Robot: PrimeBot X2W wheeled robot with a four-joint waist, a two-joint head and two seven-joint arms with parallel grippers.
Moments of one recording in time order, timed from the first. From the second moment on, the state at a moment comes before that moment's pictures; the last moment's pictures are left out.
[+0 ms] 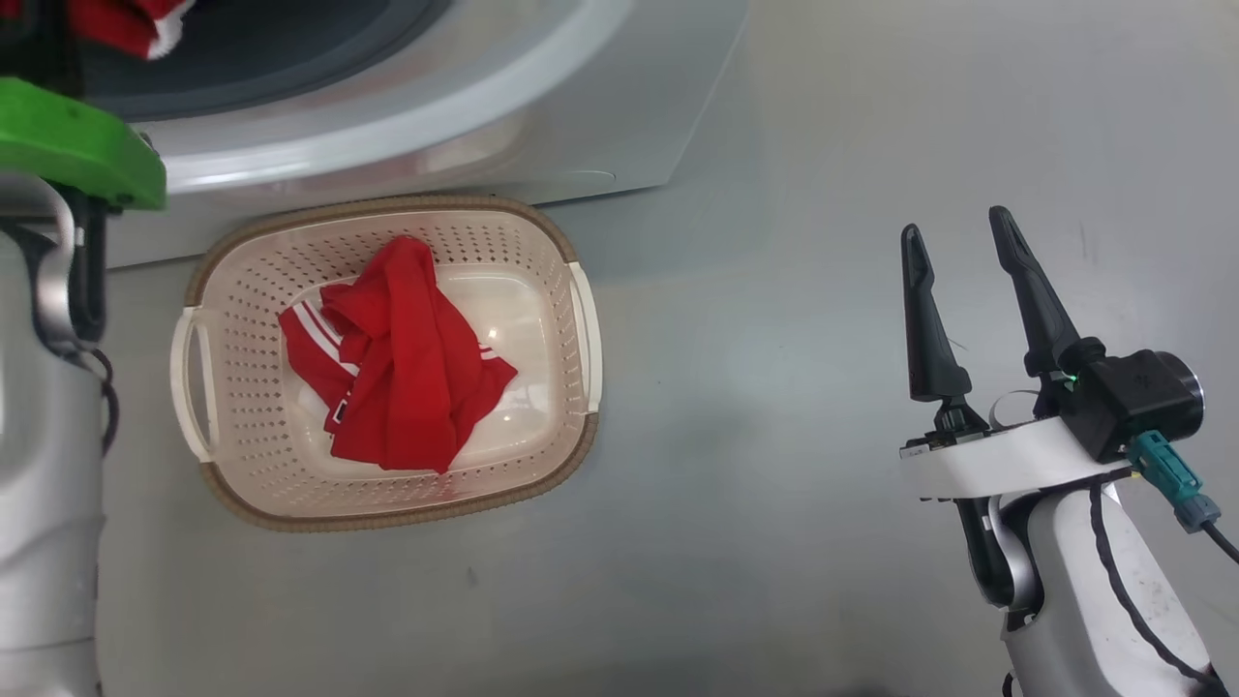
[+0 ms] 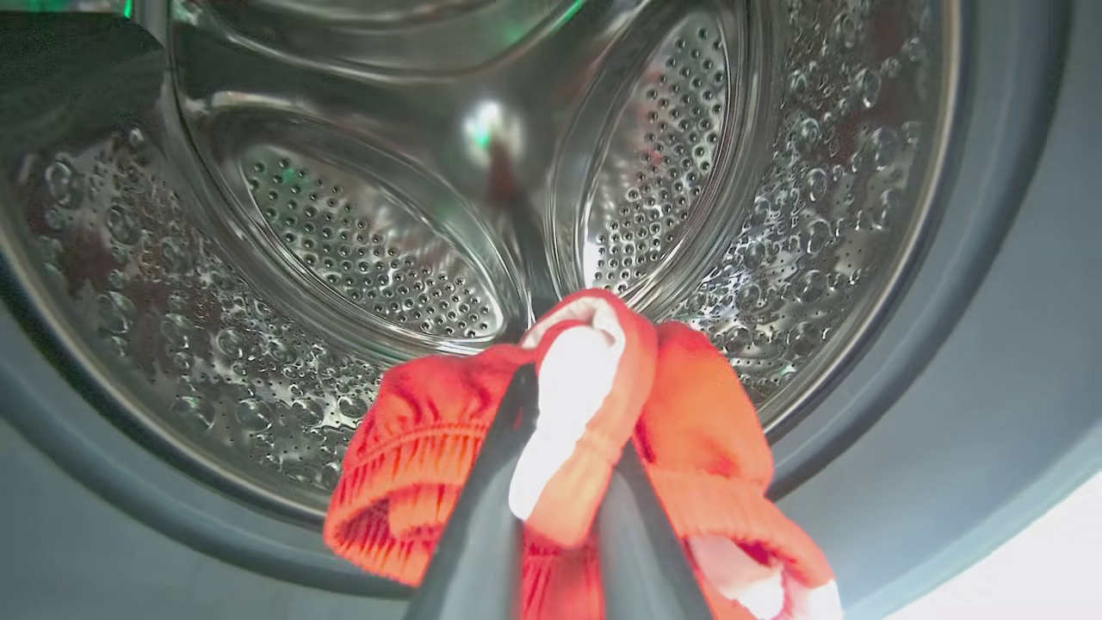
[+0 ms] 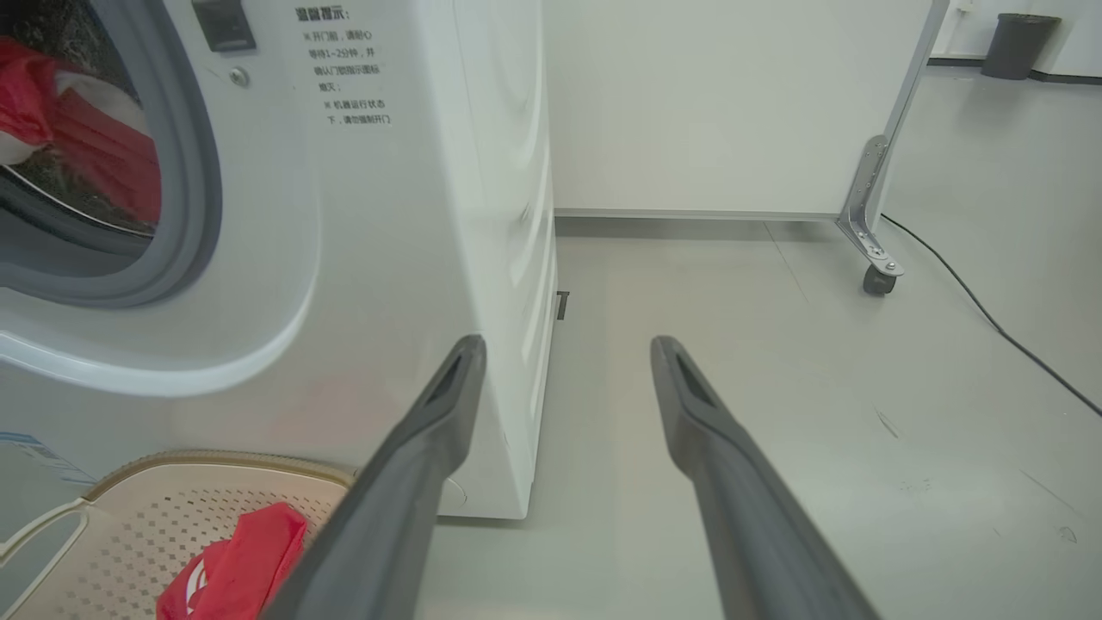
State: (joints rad) left arm -0.82 0.23 -0.10 0.37 -0.30 -0.03 -0.08; right arm -0.22 -0.07 0.20 0.01 0.23 -0.01 -0.25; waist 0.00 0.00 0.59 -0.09
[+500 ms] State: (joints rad) left arm -0.60 0.14 -0.12 0.23 -0.30 0.01 -0.25; right arm -0.15 -0.09 0.20 0.05 0.22 0.00 -0.25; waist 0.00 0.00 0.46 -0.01
